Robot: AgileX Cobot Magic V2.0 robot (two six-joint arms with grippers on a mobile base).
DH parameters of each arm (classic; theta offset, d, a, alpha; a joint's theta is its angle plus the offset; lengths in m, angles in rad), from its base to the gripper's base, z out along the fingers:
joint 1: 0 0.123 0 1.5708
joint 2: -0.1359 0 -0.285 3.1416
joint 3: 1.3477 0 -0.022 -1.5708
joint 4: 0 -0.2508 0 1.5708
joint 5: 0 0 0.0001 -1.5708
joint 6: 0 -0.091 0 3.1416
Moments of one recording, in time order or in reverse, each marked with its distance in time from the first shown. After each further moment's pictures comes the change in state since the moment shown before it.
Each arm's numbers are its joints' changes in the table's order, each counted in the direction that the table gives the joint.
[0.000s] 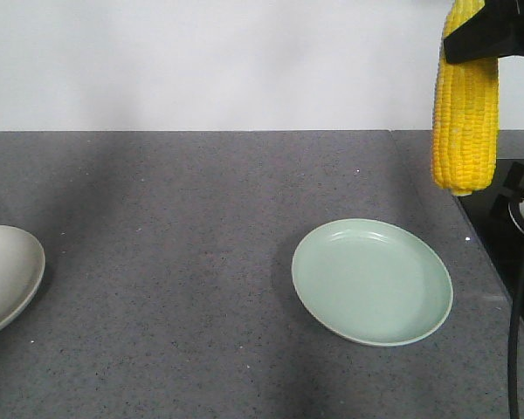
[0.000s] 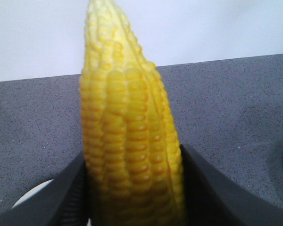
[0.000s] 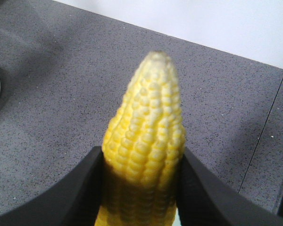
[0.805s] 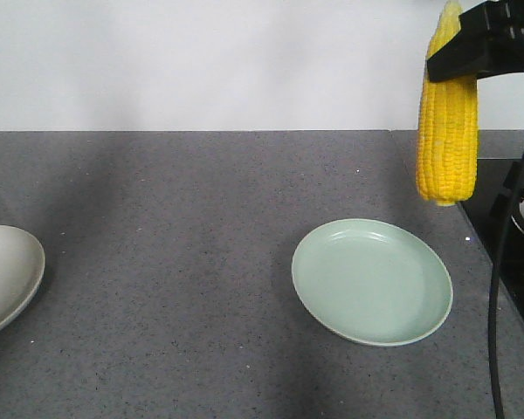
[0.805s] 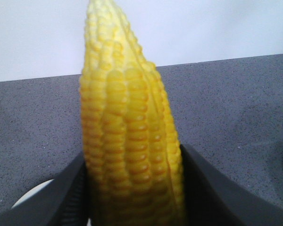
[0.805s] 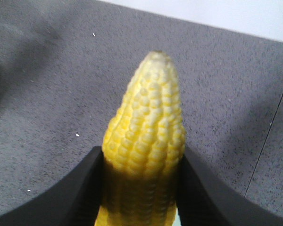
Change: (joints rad) left arm 0.000 0.000 0.000 0.000 0.000 0.000; right arm 0.017 -0.097 0.000 0.016 -0.004 -0.039
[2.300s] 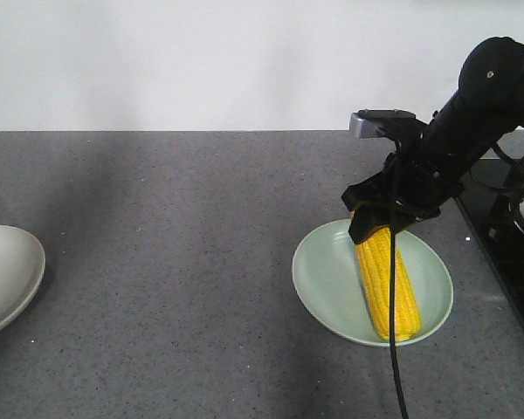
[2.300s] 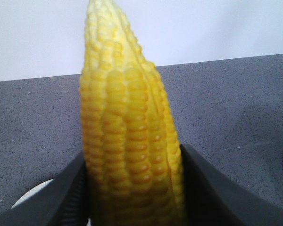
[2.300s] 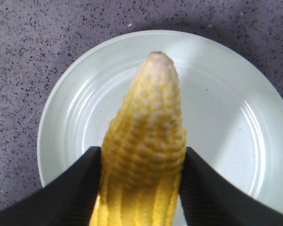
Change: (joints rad) left arm 0.000 0.000 0.000 0.001 0.000 0.000; right arm 0.206 -0.234 0.259 0.199 -0.037 -0.088
